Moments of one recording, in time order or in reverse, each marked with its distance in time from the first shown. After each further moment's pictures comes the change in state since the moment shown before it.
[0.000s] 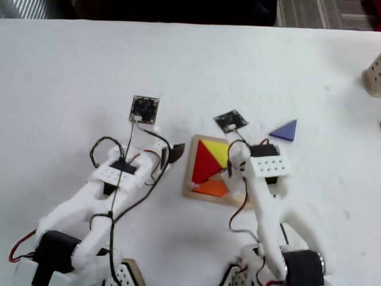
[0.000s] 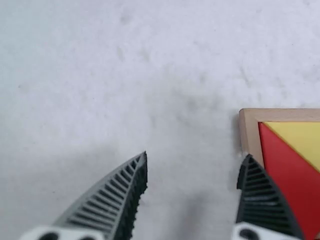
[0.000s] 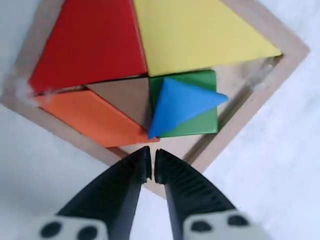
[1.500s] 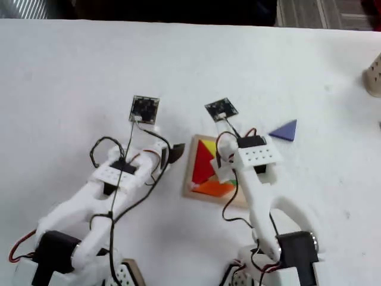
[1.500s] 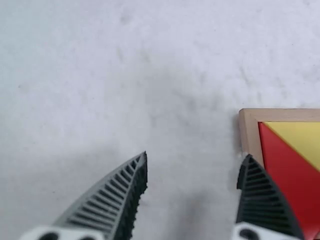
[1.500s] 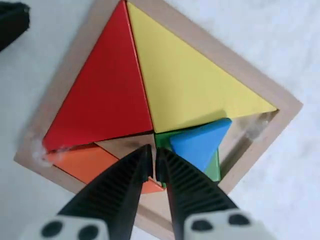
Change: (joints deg) left arm 0.0 0.0 0.0 0.0 0.0; right arm -2.1 10.0 -5.5 -9.6 -4.4
